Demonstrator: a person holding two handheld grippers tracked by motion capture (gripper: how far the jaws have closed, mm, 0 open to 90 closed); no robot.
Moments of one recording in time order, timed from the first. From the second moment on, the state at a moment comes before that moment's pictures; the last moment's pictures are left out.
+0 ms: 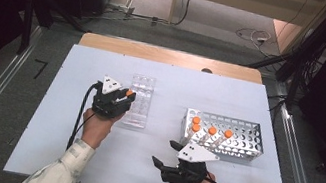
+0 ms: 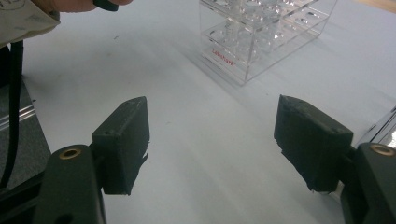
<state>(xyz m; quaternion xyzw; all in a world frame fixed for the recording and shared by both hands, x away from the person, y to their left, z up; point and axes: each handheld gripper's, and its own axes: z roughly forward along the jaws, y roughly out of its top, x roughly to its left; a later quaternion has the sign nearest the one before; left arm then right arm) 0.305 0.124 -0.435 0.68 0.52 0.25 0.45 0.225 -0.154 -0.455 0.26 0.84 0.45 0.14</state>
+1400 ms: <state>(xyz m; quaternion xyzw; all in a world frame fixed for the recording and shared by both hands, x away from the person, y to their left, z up) 0.231 0.140 -0.447 0.66 0.53 0.24 0.48 0.216 -0.238 -0.450 0.34 0.80 0.46 0.19</state>
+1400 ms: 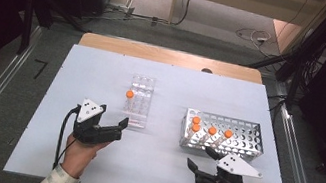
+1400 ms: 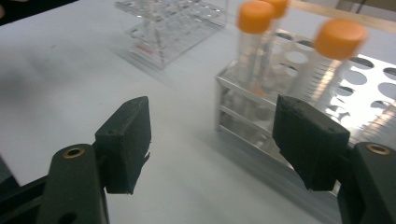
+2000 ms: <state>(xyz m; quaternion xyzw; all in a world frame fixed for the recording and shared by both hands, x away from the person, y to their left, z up) 0.230 0.140 -0.450 0.66 0.53 0.24 0.48 0.237 -0.277 -0.455 0.42 0.75 0.44 0.26</state>
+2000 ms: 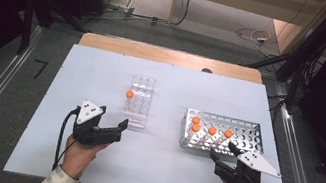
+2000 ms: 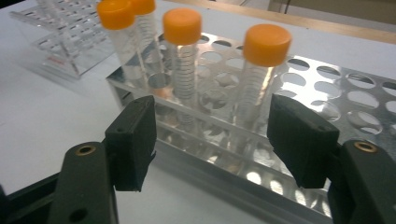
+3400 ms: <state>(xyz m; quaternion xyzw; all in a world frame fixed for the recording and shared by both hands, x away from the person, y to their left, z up) 0.231 0.138 -0.452 0.66 0.53 0.24 0.48 0.270 -0.277 -0.465 0.44 0.73 0.44 0.28</state>
